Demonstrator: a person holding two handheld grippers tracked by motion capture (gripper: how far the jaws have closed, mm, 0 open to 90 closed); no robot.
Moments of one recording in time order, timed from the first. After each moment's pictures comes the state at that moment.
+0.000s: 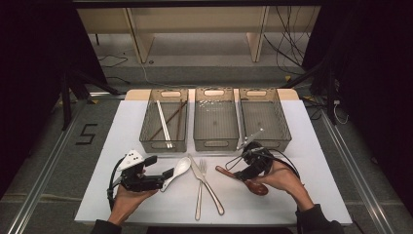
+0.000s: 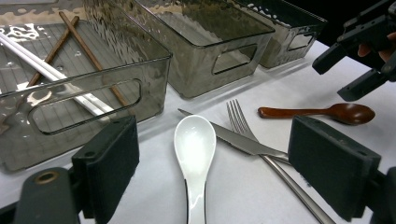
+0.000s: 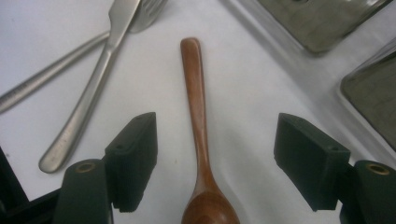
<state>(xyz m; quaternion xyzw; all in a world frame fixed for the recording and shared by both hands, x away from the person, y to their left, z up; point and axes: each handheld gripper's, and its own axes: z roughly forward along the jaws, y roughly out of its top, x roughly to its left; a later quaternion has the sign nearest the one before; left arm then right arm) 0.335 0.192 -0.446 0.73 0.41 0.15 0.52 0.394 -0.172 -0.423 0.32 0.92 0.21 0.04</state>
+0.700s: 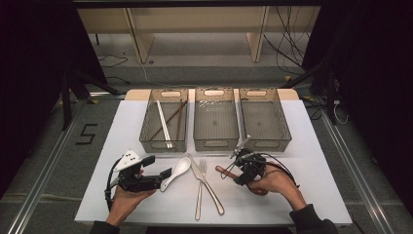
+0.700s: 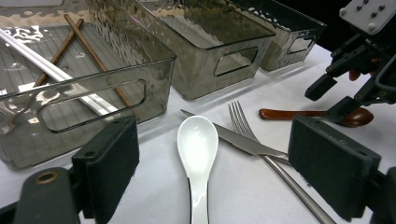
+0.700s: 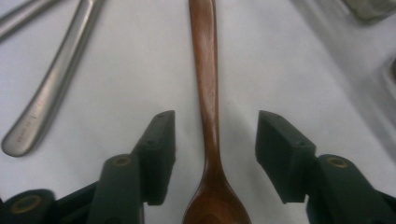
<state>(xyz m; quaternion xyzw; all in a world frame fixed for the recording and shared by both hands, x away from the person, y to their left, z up) 0.333 0.196 -0.446 0.73 0.41 0.15 0.52 0.395 -0.155 -0.446 0.30 0.94 0.13 0.04</state>
